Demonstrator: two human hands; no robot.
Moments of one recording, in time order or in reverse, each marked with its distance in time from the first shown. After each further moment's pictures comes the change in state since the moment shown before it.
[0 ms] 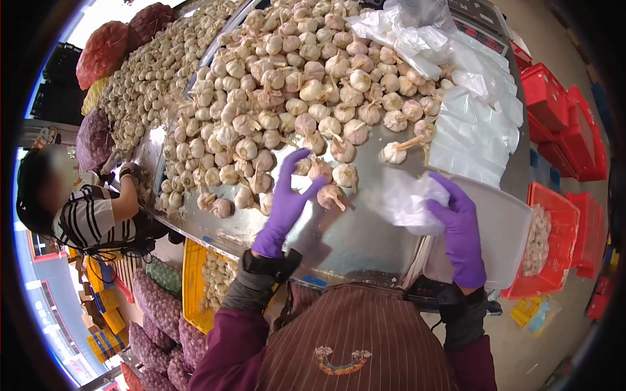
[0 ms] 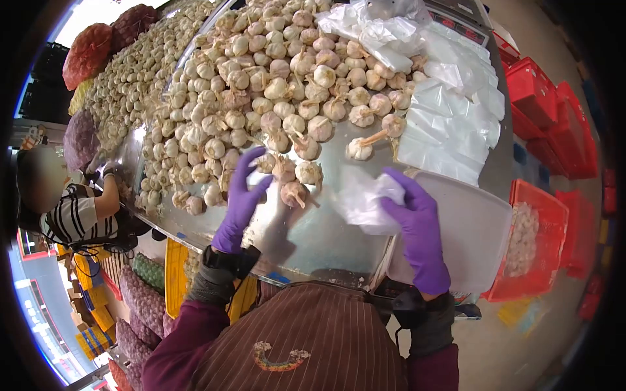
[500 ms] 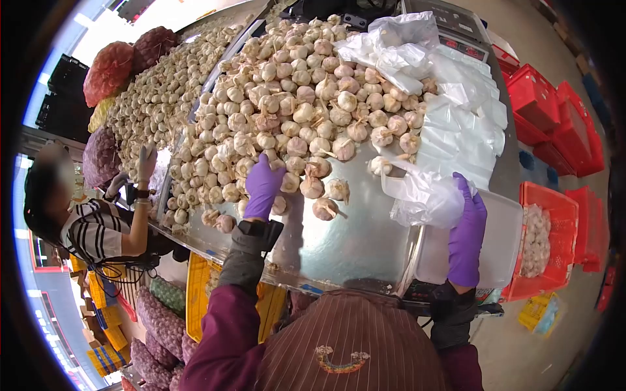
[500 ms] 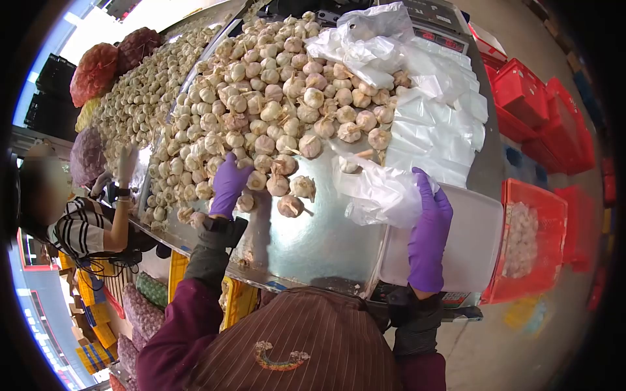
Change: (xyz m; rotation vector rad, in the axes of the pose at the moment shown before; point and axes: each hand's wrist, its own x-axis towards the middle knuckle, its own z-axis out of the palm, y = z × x) left_hand 0.062 -0.048 -0.024 0.906 0.126 -0.350; right_hand 0.002 0.001 -0.030 0.301 0.451 -0.205
